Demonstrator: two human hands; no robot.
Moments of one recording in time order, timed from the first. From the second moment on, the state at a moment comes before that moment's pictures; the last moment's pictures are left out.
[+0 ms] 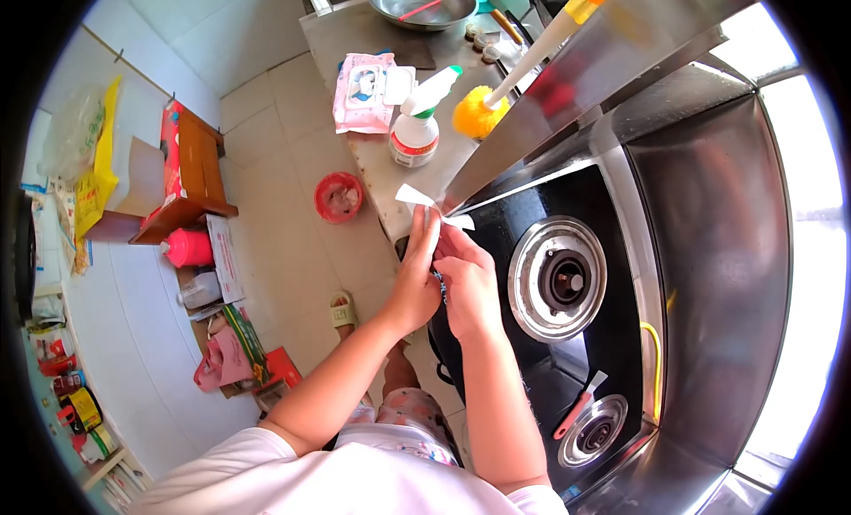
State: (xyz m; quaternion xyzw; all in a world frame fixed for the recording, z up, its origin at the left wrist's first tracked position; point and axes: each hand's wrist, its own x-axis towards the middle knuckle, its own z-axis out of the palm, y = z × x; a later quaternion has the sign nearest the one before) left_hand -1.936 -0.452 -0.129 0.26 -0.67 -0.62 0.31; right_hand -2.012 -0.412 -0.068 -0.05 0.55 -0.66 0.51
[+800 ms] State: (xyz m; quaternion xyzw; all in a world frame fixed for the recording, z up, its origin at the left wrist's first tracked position) left_hand -1.932 -0.458 -0.112 0.23 -0.63 -0.70 0.23; right_hand -2.025 -0.422 -0.049 -0.07 0.49 -0.67 0.56
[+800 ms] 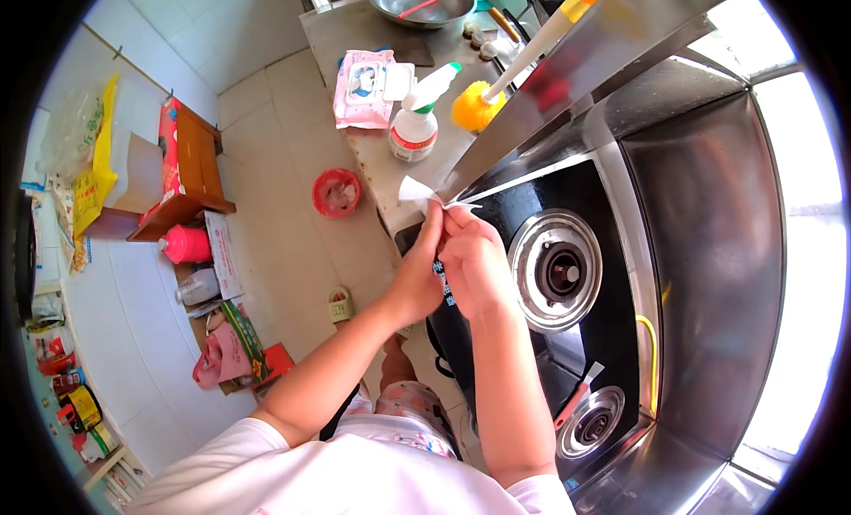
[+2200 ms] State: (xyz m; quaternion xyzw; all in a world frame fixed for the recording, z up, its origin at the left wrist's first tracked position) left_hand -1.939 -0.464 -0.082 0.17 -0.83 -0.37 0.38; right_hand -2.006 -0.402 0.033 -0.20 0.55 -0.68 0.44
